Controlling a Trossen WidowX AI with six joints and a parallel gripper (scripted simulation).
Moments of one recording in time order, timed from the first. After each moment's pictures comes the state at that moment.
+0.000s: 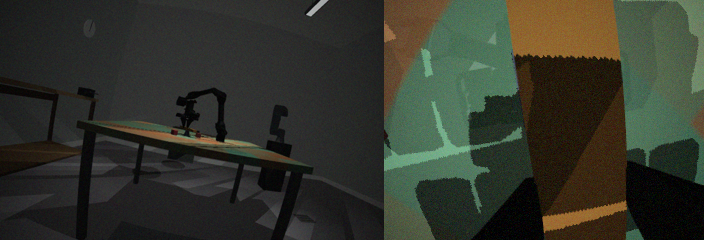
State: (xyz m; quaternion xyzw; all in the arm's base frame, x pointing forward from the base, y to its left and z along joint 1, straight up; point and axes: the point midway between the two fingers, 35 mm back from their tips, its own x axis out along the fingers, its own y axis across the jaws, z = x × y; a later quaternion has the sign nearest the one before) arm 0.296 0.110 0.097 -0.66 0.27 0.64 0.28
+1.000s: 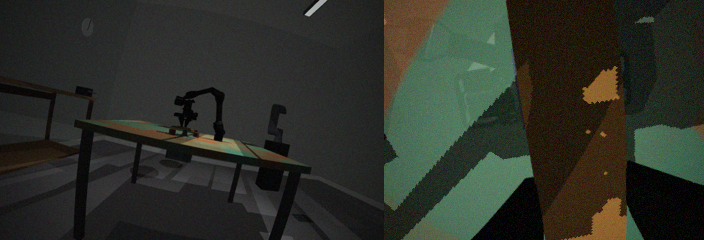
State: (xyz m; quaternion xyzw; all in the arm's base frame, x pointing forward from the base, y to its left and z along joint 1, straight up) arm 0.296 0.110 0.095 -0.66 0.27 0.64 0.28
